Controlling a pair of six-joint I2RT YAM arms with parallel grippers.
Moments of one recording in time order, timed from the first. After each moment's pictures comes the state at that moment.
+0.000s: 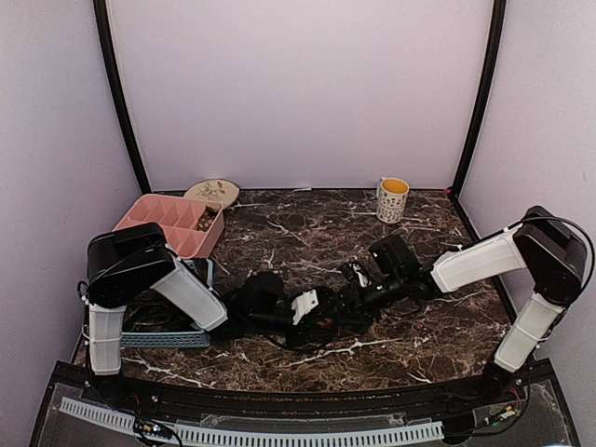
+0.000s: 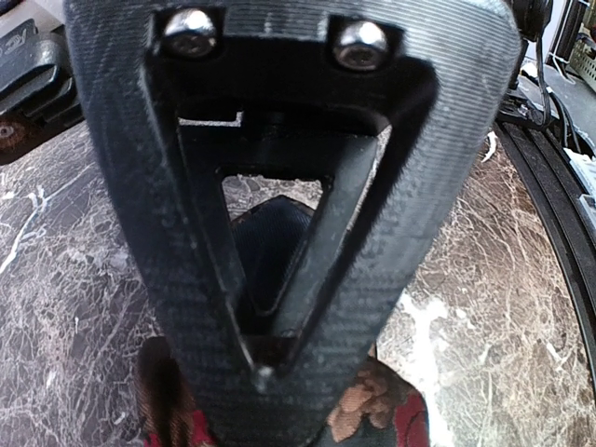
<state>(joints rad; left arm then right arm) -1.02 2.07 0.84 0.76 0.37 0.15 0.77 1.67 0.73 0.09 -0.67 0.83</state>
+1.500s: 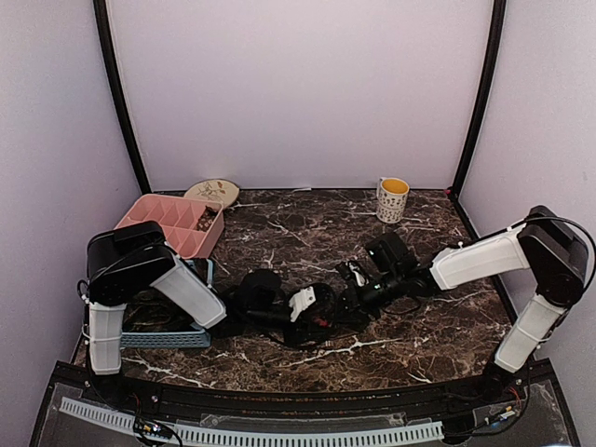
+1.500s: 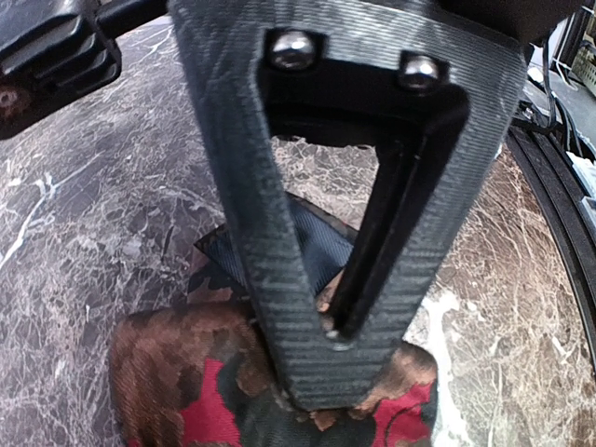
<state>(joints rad) -1.00 2.07 0.84 0.75 0.40 0.15 0.79 1.66 0.77 0.00 -0.64 0.79</state>
